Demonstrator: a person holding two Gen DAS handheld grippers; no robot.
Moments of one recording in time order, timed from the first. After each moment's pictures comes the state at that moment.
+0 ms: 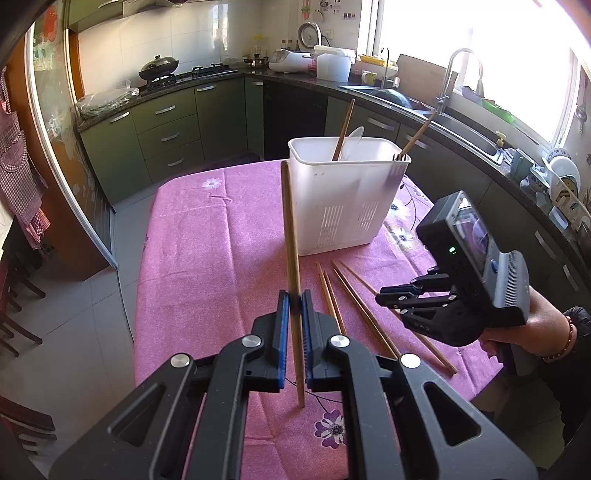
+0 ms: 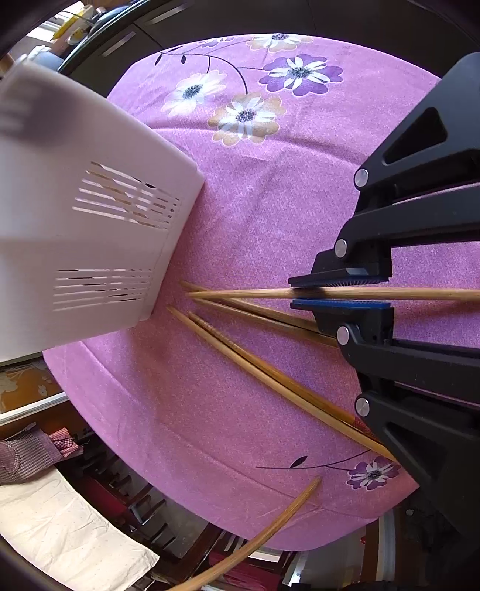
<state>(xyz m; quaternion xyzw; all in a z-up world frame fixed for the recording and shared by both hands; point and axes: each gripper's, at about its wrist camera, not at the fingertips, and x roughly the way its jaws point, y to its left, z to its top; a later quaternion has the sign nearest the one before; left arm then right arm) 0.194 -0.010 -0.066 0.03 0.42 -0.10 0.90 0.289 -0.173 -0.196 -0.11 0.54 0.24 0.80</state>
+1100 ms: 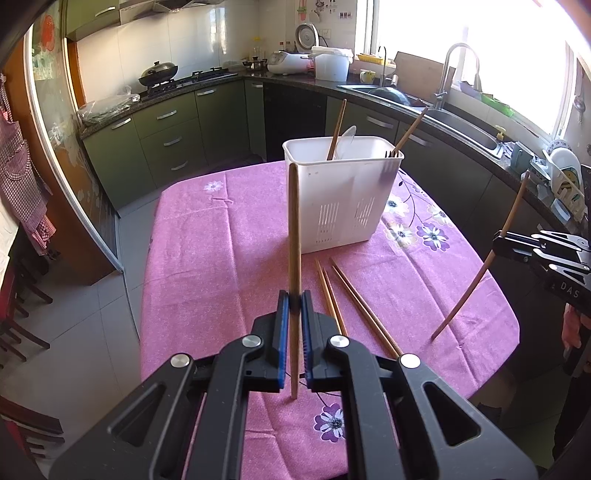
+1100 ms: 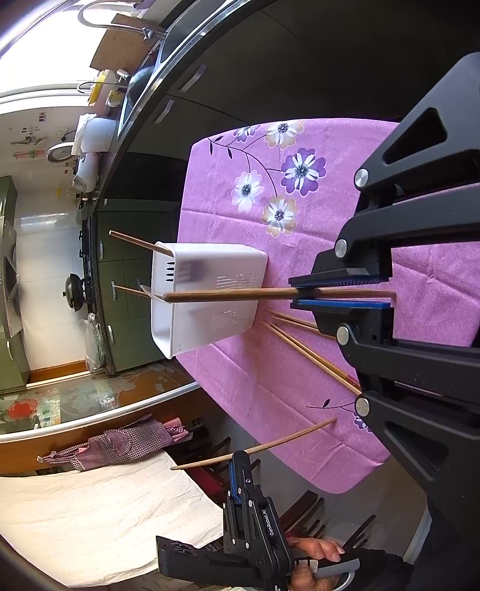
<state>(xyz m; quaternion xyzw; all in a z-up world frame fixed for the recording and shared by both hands) 0.185 -0.016 -0.061 0.04 0.41 -0.09 0.90 0.187 -0.283 -0.080 -0.01 0.37 0.24 0.90</state>
